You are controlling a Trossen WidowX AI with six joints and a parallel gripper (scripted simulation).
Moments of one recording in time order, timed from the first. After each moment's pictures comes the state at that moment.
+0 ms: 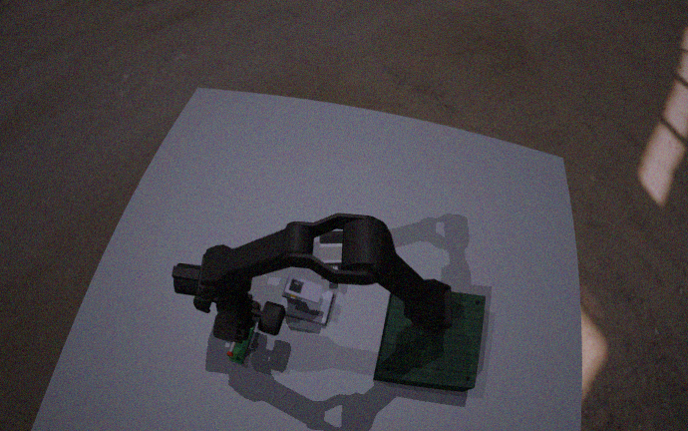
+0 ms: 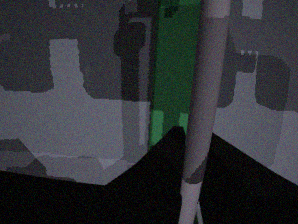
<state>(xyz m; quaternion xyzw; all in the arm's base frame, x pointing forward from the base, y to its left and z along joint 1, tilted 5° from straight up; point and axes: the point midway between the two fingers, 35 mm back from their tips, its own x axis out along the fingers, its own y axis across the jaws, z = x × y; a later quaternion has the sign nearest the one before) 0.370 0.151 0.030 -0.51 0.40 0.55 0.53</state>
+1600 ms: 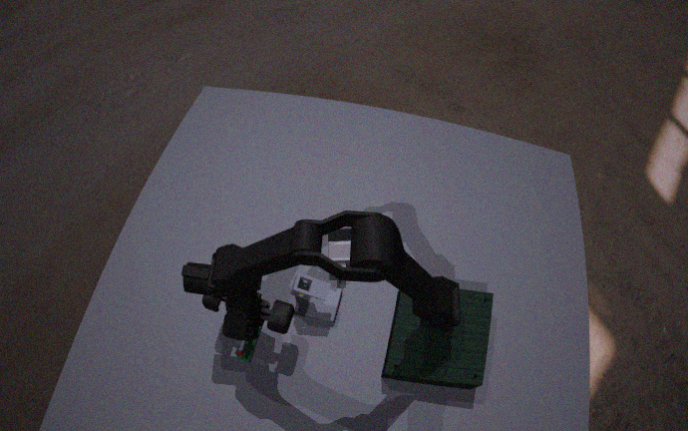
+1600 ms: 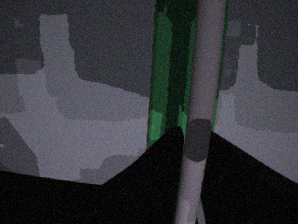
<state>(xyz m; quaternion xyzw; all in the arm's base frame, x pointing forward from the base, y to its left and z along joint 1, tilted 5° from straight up) 0.370 0.151 0.025 -0.51 0.40 0.55 0.53</state>
